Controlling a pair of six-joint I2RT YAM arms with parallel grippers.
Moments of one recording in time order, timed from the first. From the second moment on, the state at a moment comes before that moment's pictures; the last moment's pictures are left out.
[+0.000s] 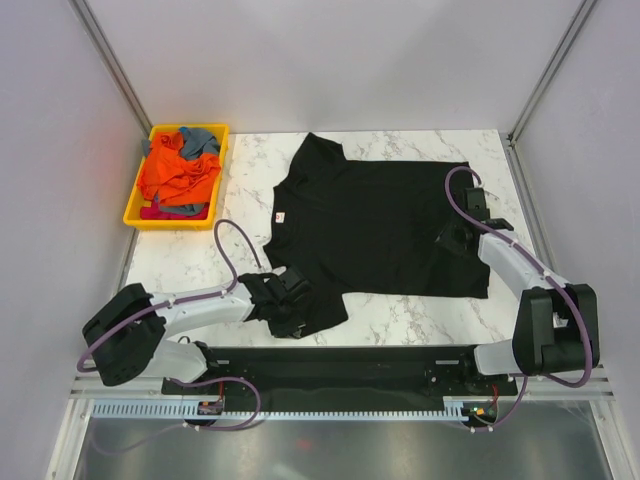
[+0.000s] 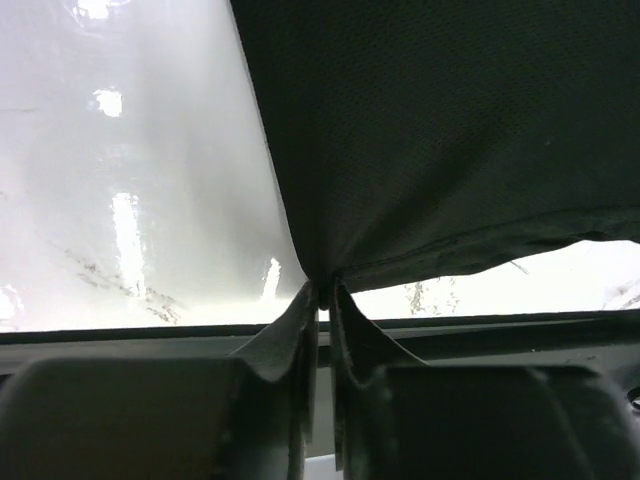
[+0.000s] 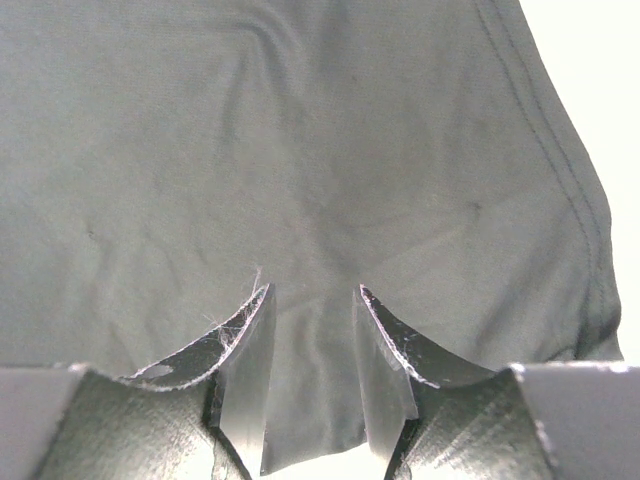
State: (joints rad) left arm -0.95 1.34 0.63 -0.59 -0.03 -1.21; right arm 0.08 1.39 0.87 -0.46 0.21 0.64
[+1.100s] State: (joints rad) left arm -0.98 1.13 0.73 -0.63 -0.14 -1.02; right arm -0.28 1.28 0.71 -0.67 0.09 0.75
